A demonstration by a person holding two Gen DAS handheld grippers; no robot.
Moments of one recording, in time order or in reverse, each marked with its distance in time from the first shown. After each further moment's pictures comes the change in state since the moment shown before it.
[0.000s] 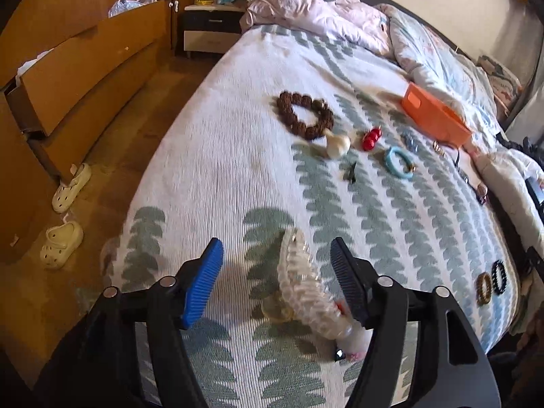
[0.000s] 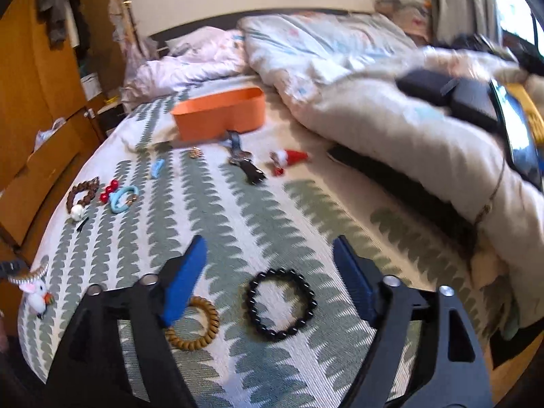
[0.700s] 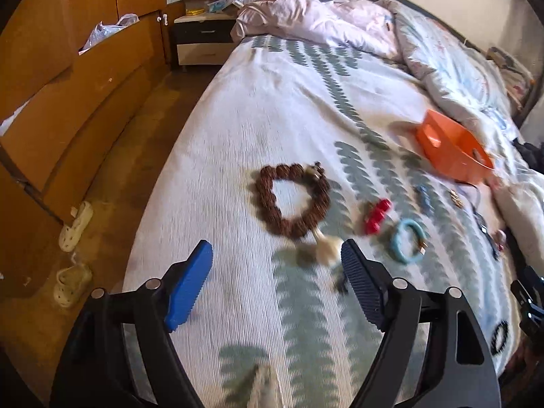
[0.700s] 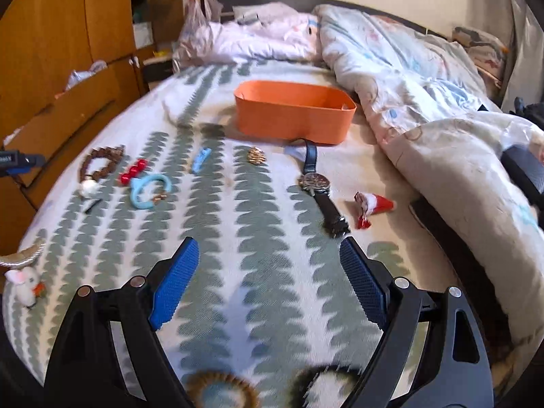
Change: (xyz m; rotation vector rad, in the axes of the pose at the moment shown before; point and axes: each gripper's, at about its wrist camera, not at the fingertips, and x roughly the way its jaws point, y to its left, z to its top) left arm 0.062 -0.037 0.118 0.058 0.028 0.080; right arm 0.099 0.061 0.060 -0.252 0.110 0.063
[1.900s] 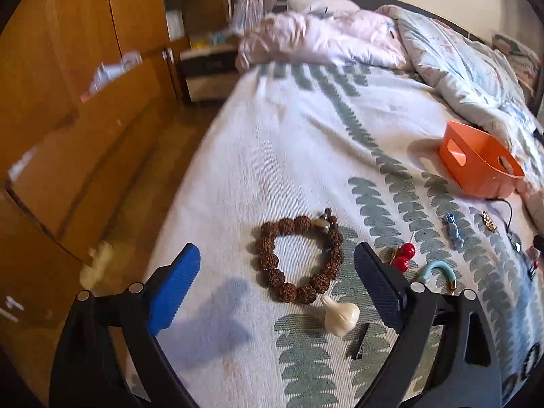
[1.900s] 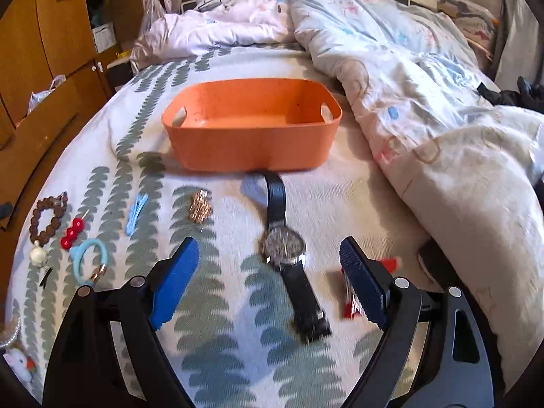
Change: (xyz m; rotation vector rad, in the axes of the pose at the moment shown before) left arm 0.007 -0.029 0.015 0.092 -0.139 0.143; right arm 0.071 -0.039 0.057 0.134 0.090 -0.017
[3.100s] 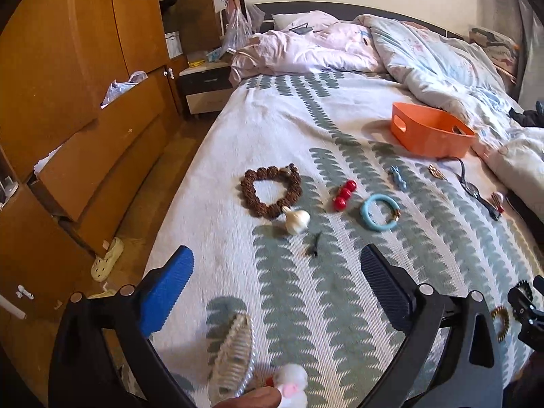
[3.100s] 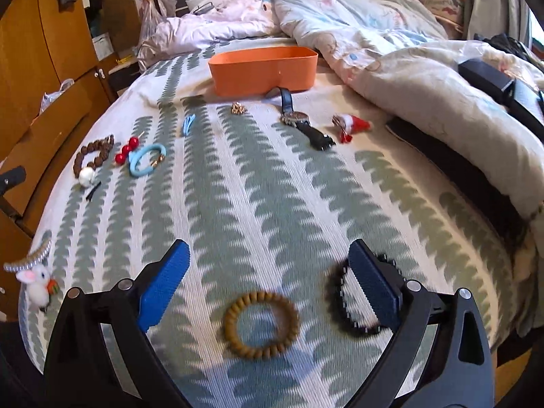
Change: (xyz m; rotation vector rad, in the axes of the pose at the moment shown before) left arm -0.096 -0.032 -0.077 0.037 -0.057 -0.011; right arm -0.110 0.042 -0.153 0.085 -0.037 -0.014
